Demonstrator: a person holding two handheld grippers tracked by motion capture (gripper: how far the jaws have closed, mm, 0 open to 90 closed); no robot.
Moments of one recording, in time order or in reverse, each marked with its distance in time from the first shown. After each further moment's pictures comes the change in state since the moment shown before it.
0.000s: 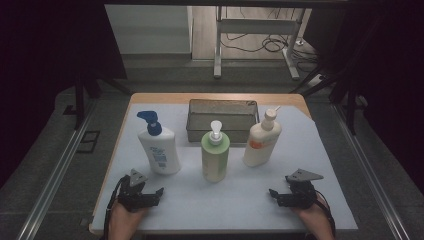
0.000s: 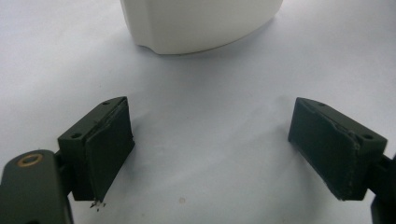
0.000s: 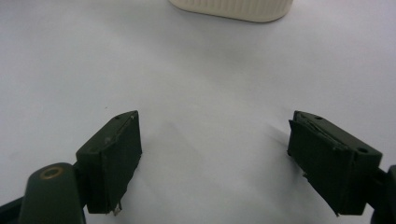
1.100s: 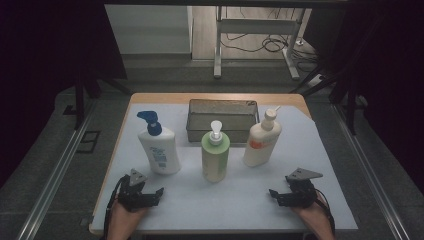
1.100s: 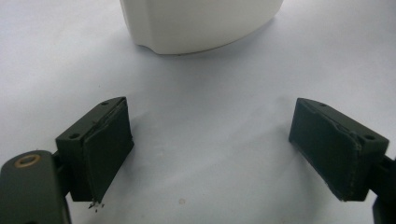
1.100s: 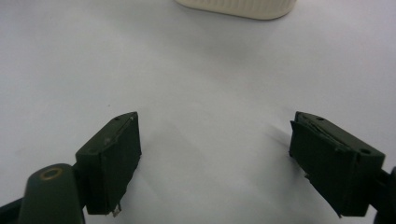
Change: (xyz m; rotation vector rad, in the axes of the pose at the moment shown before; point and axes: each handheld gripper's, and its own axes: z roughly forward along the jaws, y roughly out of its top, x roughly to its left) left arm 0.001 0.000 0.001 0.002 -0.007 -0.004; right arm -0.001 0.004 -0.001 0.029 0.014 -0.002
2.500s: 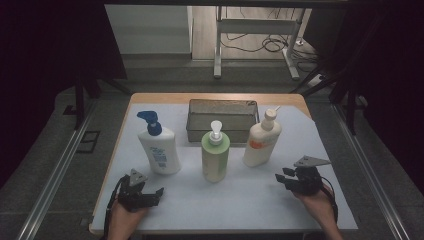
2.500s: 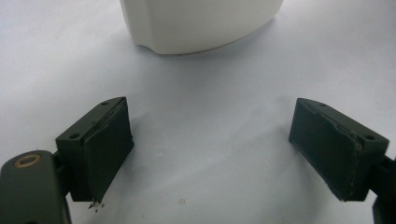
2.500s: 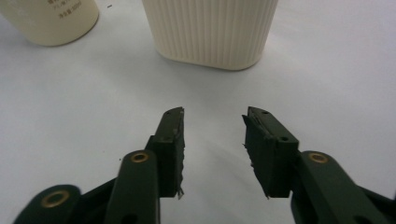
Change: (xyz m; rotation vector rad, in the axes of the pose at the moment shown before) left arm 0.000 0.000 0.000 -0.002 0.002 0.002; right arm -0.021 0.029 -0.014 -0.043 0.028 0.031
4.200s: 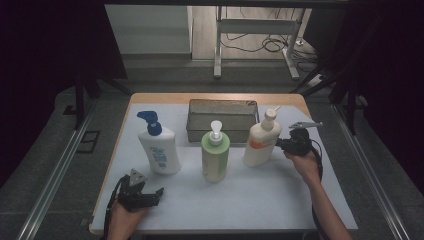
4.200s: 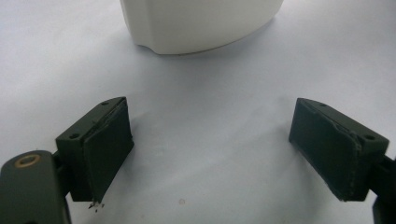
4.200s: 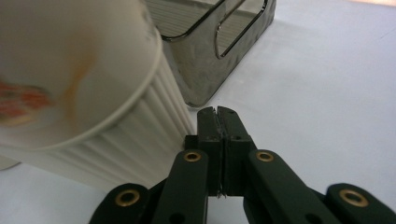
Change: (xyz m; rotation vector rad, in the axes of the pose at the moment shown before) left arm 0.000 0.000 0.000 0.000 -0.002 -0.001; right arm -0.066 0.074 0.057 -0.069 0.082 0.117
